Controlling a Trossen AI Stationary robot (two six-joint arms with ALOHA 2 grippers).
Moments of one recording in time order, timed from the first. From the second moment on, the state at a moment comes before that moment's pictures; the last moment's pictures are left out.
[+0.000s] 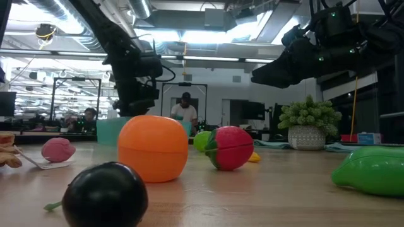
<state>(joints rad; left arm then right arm) 0.68 1.63 0.91 -0.48 -0.11 -0.01 -0.27 1.23 0.31 0.76 -0.10 -0.06</state>
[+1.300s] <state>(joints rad) 0.16 0.68 0.59 -0.24 -0.11 0.00 -0.27 1.23 0.31 0.81 -0.10 -0.06</state>
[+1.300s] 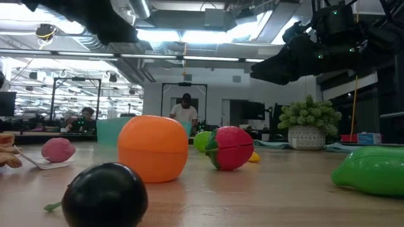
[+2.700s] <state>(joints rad) -0.41 1.11 0.75 -0.53 -0.26 -0.46 -0.27 1.23 0.31 0.77 -0.10 -0.09</state>
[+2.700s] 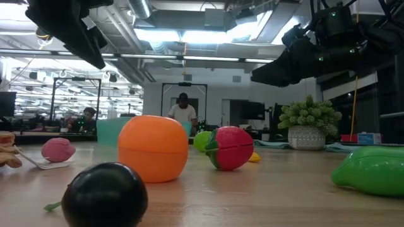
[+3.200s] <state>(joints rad) -0.49 1.43 0.96 -0.72 -0.27 -0.64 -0.27 1.23 0.31 0.71 -0.10 -0.08</state>
